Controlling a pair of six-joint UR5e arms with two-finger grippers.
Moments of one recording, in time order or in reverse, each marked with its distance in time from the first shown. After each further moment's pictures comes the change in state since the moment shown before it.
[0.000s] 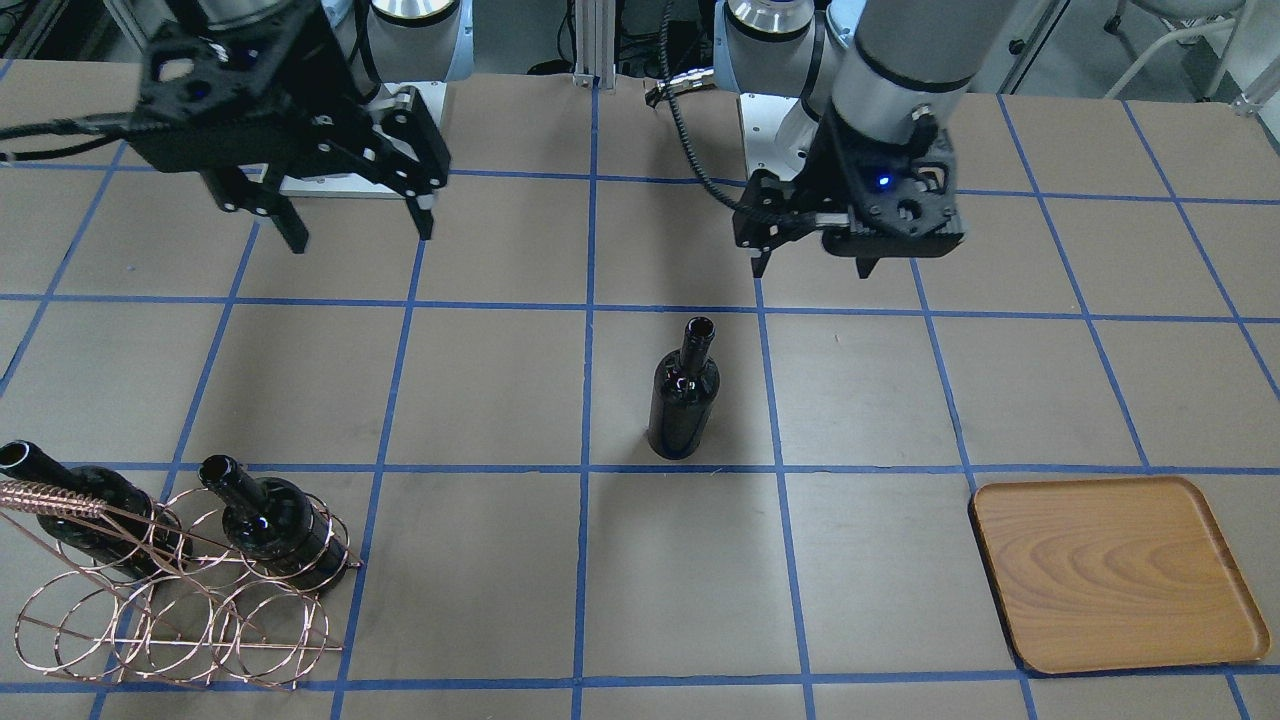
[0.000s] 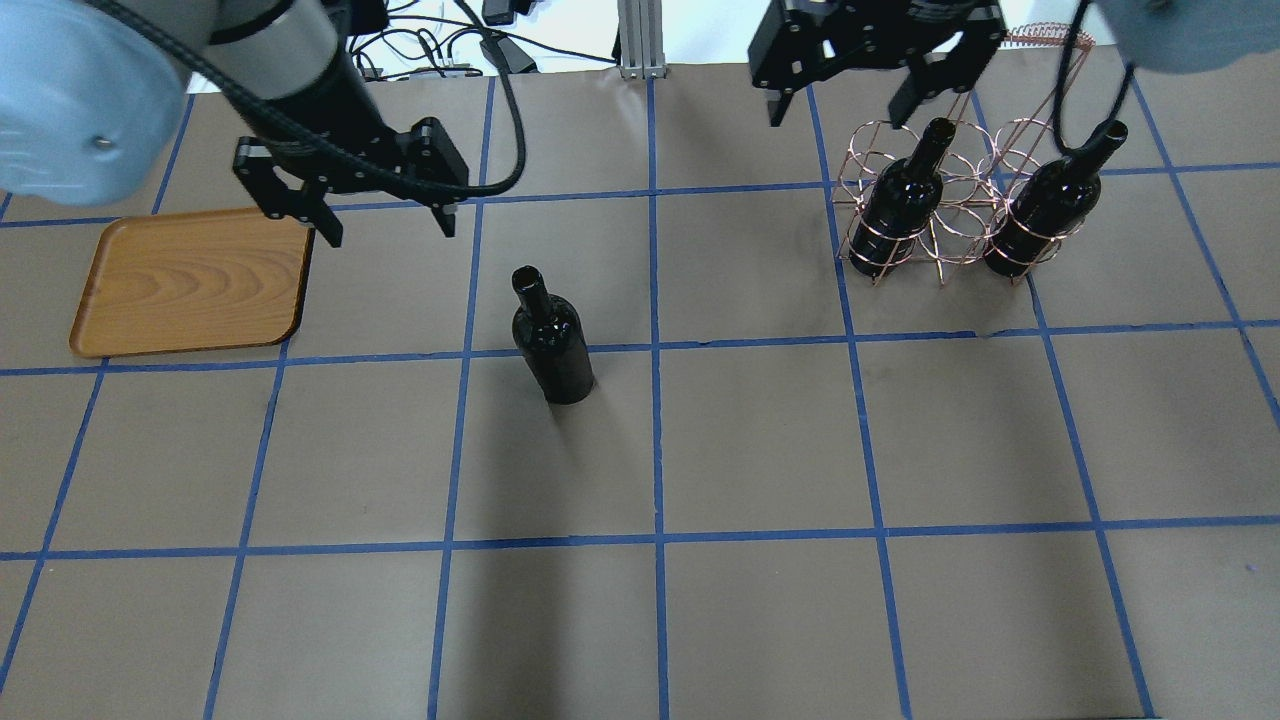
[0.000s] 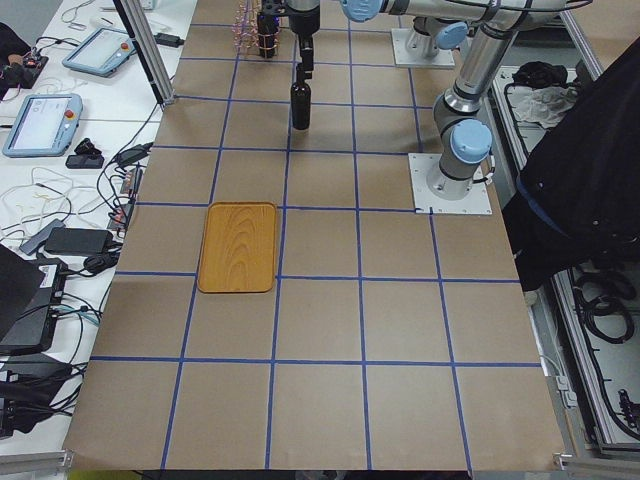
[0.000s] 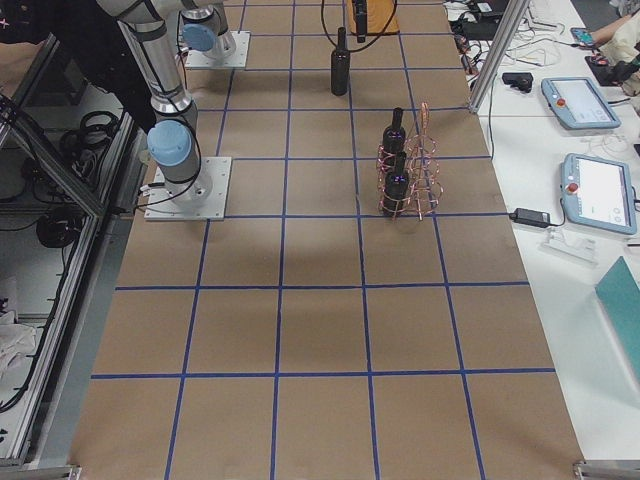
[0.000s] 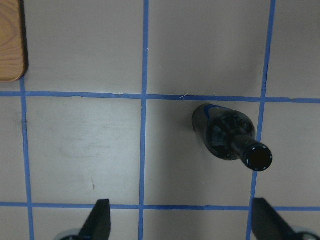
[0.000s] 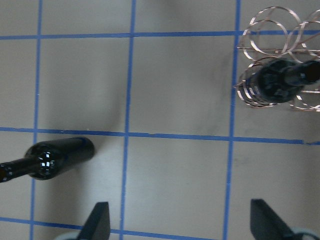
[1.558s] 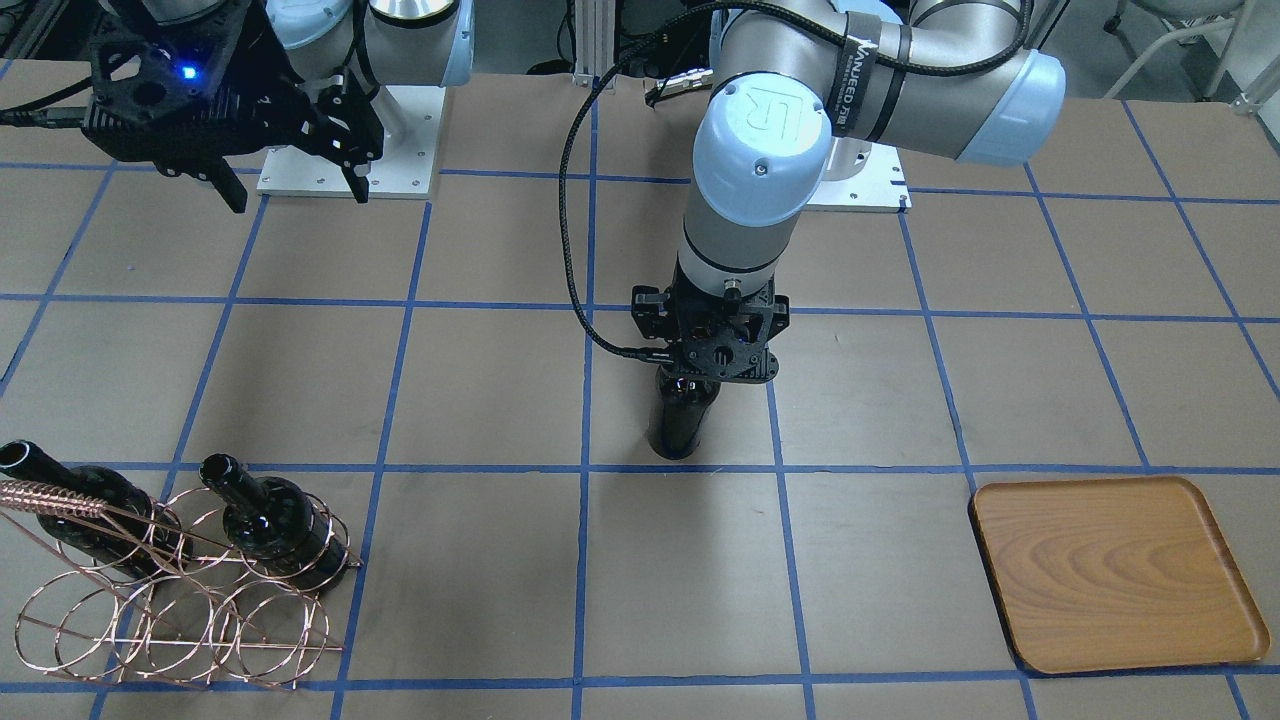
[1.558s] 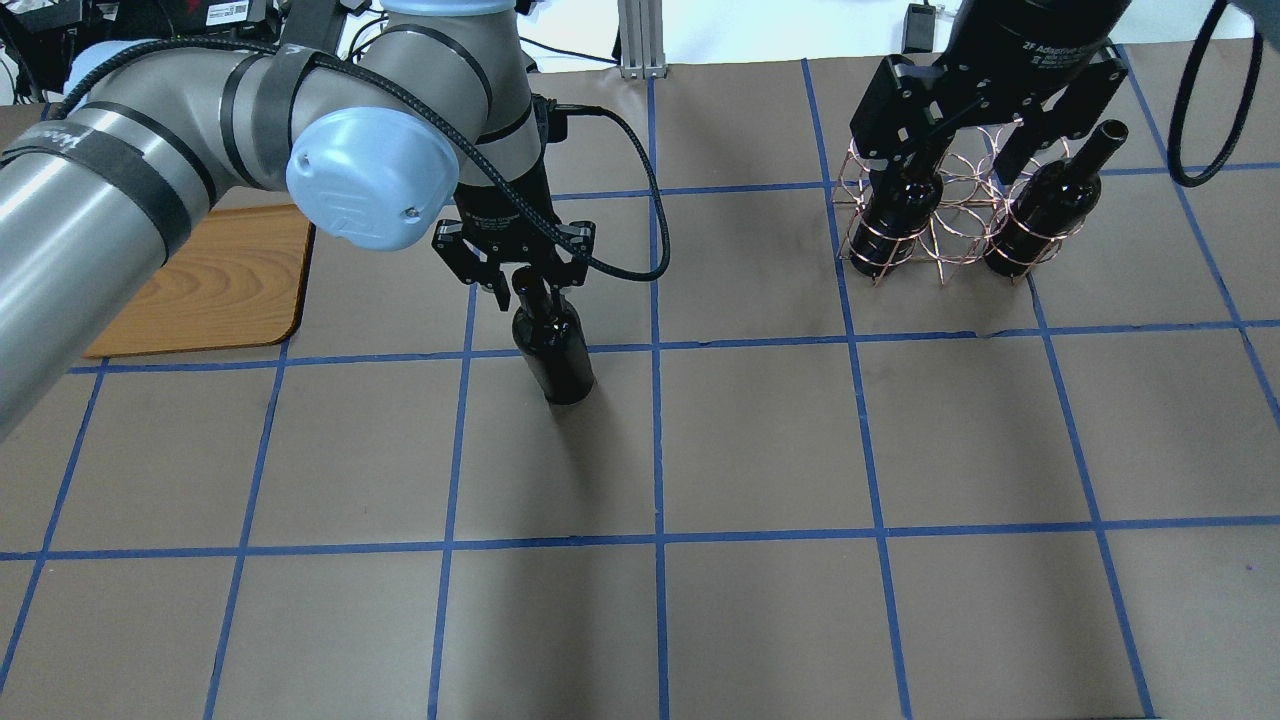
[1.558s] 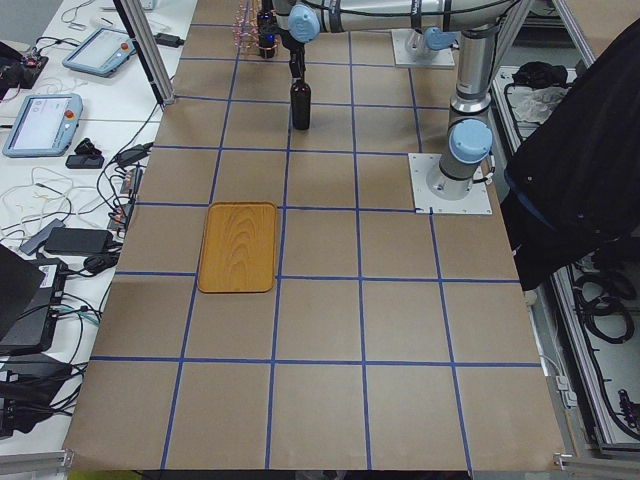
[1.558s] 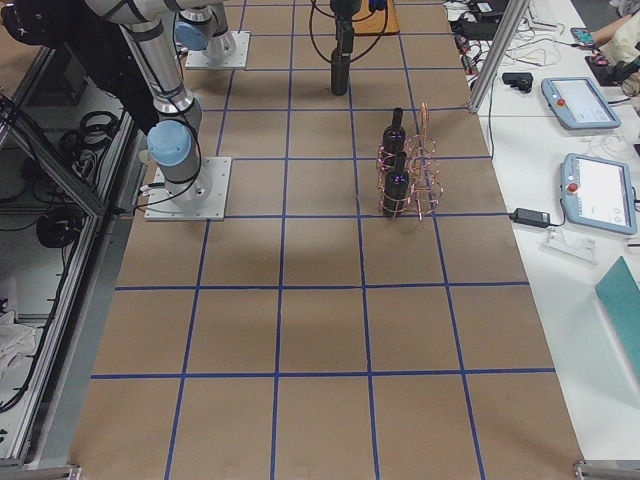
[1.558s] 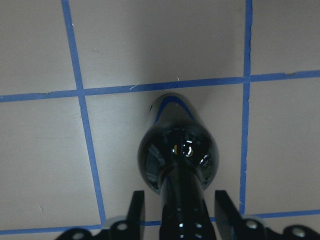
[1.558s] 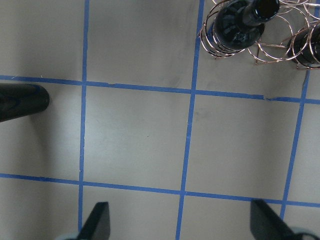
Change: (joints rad) left arm -0.112 -0.177 -0.035 0.083 -0.011 -0.027; right arm -0.042 -0.030 0.037 0.144 -0.032 -0.088
